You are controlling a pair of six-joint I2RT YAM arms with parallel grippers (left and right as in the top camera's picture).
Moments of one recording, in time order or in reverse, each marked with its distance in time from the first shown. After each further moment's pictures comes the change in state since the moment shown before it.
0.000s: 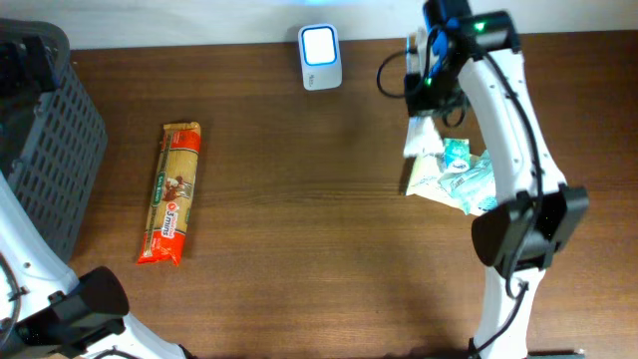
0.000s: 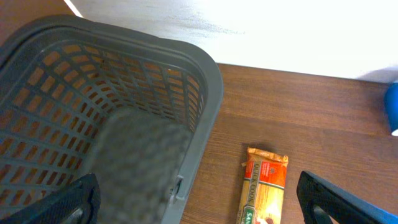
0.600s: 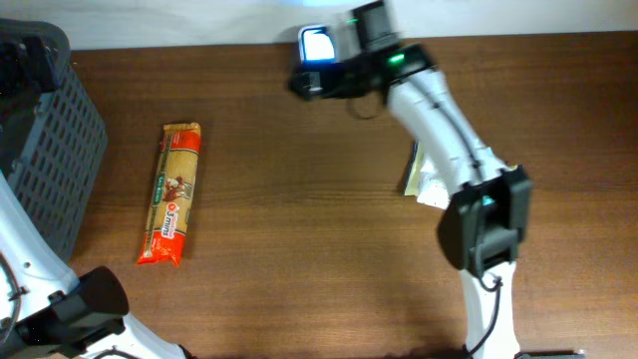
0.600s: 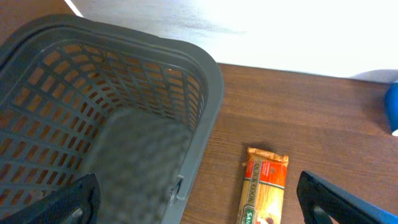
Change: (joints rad) left arm 0.000 0.000 0.000 -0.001 0.001 0.000; right arm 0.214 0.078 -0.116 0.739 -0.450 0.205
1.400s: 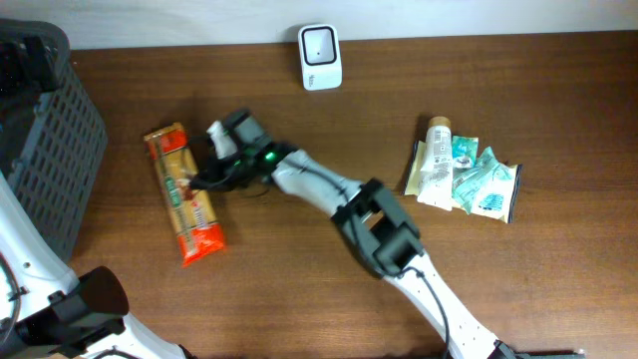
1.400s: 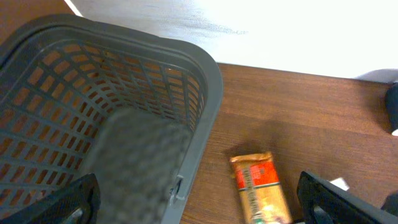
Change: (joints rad) left arm 0.000 0.000 0.000 0.000 0.000 0.000; right arm 0.339 0.442 0.017 0.525 -0.347 0.484
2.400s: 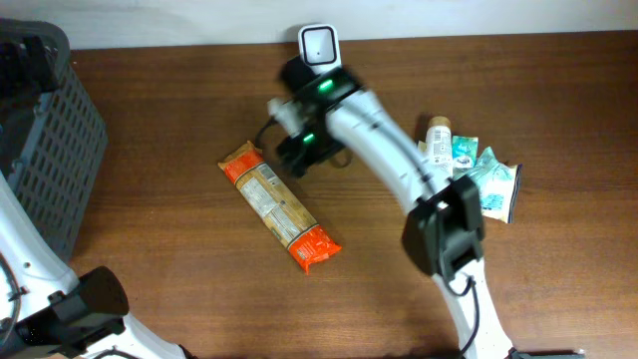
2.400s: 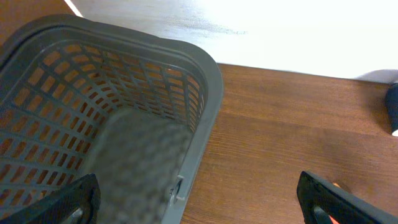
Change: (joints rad) left arm 0.000 0.000 0.000 0.000 0.000 0.000; right arm -0.195 -0.337 0.114 -1.133 0.517 -0.900
